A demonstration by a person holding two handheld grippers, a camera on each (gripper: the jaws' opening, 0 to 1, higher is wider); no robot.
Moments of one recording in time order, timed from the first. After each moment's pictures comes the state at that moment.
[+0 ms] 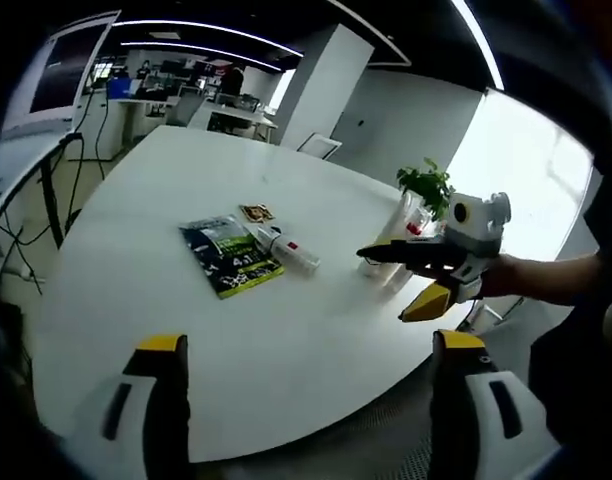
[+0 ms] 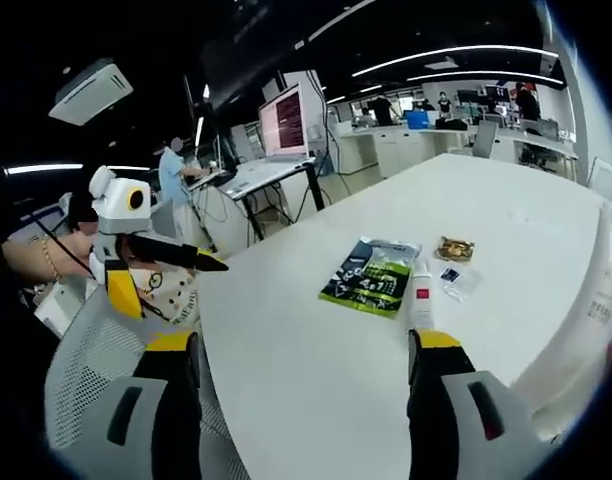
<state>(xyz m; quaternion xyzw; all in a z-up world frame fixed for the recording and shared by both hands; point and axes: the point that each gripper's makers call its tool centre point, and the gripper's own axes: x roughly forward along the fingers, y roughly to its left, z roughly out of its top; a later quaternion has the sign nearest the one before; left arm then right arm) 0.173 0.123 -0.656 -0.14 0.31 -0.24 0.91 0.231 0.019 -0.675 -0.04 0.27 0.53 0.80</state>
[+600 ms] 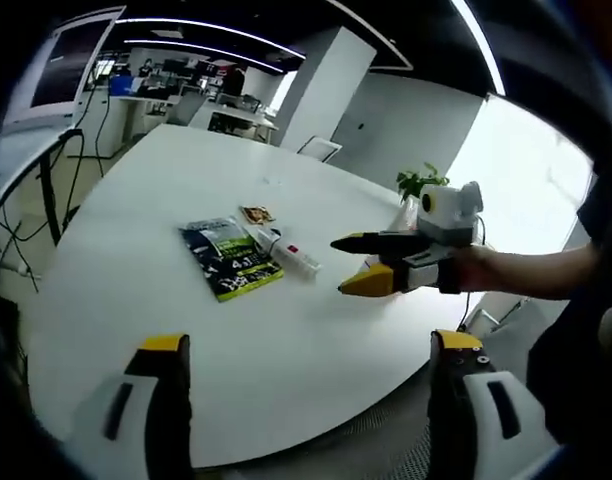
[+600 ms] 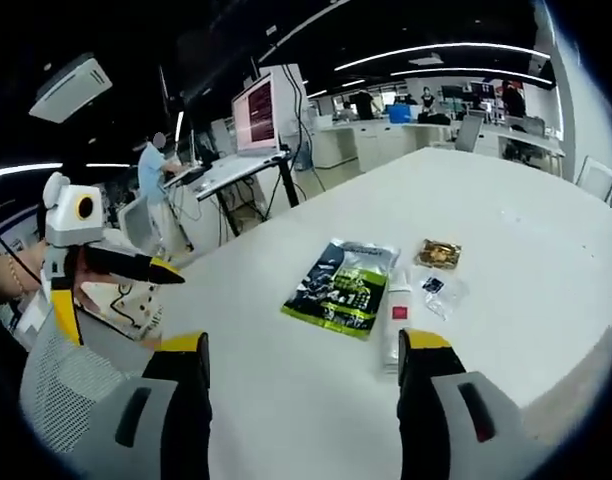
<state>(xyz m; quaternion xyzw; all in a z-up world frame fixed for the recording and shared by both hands) 0.178 0.121 -0.658 -0.15 0.30 -0.25 0.91 0.285 0.035 -0.685 -0.05 0.27 0.48 0.83</state>
